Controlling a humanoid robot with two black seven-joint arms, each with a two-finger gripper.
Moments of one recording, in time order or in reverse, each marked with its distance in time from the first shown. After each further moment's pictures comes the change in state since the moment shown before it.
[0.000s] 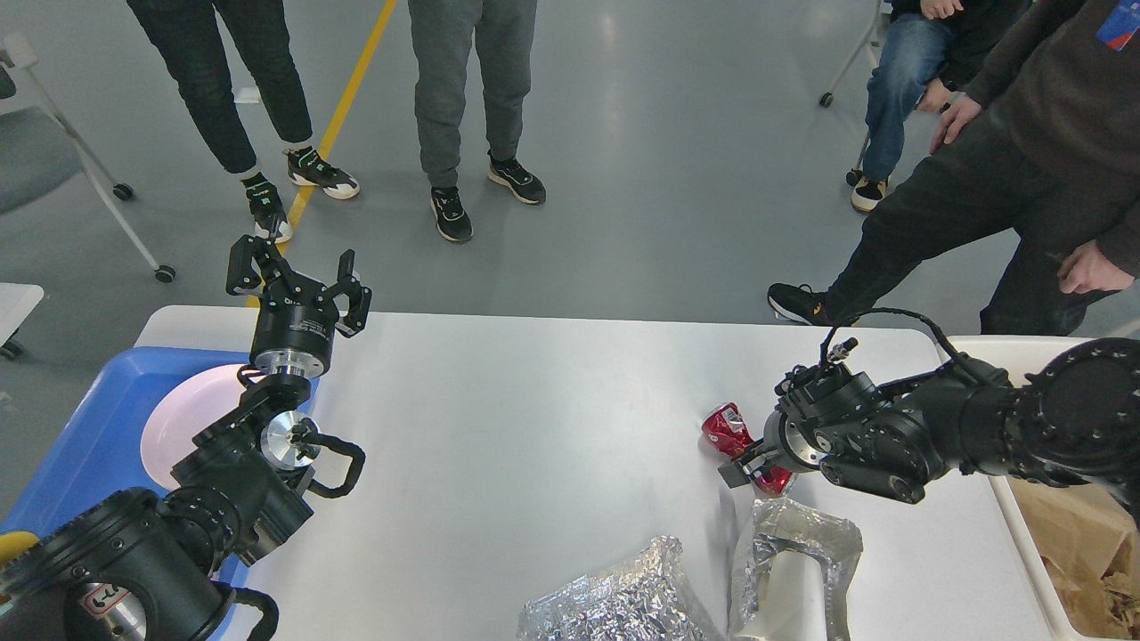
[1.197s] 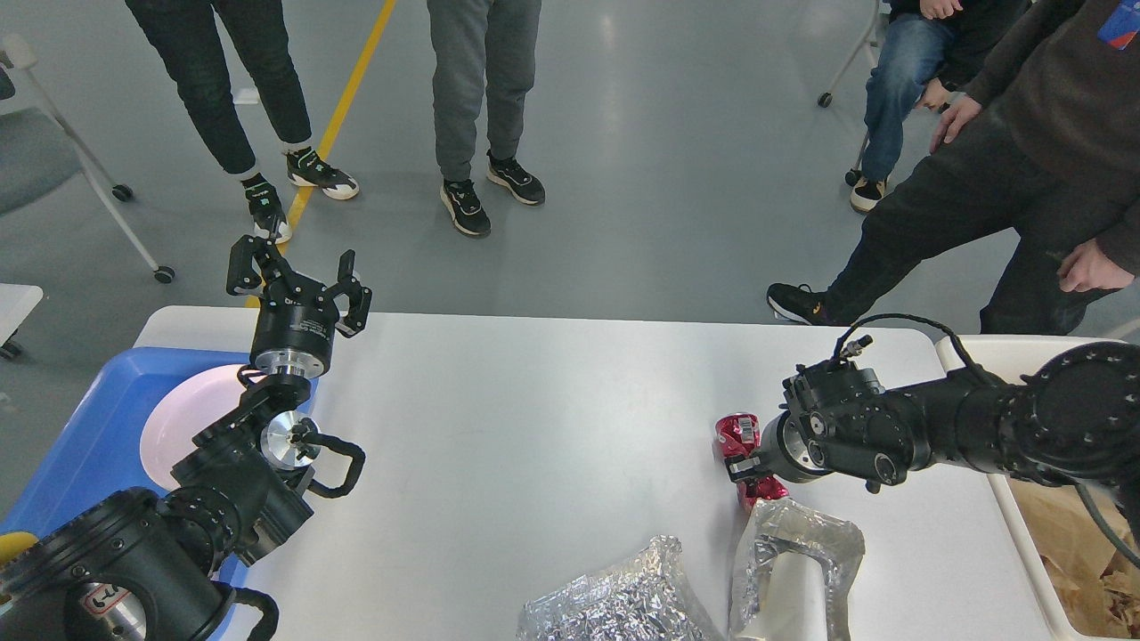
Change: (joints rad) left arm 0.000 0.000 0.000 0.000 0.000 0.000 0.001; right arm 0.014 0.010 0.009 -0.030 0.308 0.123 0.001
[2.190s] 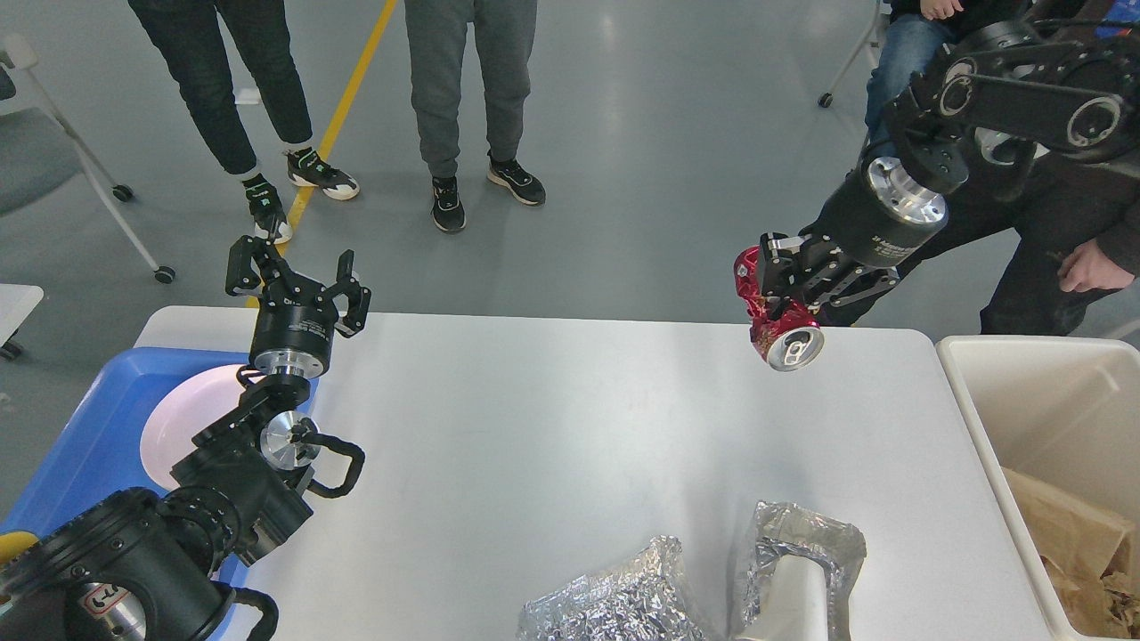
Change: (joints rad) left arm 0.000 0.000 0.000 0.000 0.000 0.000 -0.001; right arm 0.664 -0.255 -0.045 0.150 0.458 0.628 0.004
